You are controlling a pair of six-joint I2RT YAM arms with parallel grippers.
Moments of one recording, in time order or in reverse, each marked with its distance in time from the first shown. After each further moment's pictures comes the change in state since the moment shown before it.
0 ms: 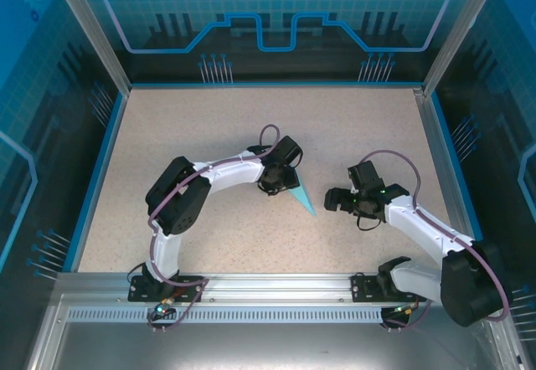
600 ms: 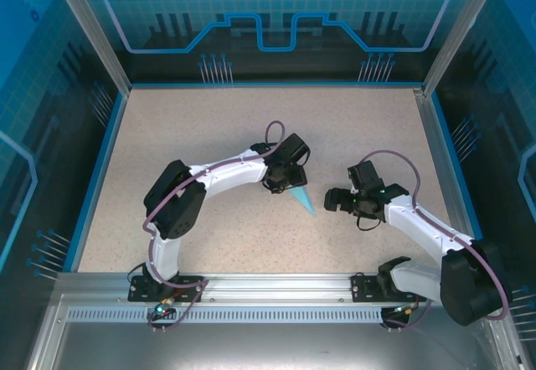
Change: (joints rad) left arm -0.045 -0.023 0.090 -0.085 -0.049 -0.007; right arm 0.000 0.004 0.000 0.000 -0.002 0.000
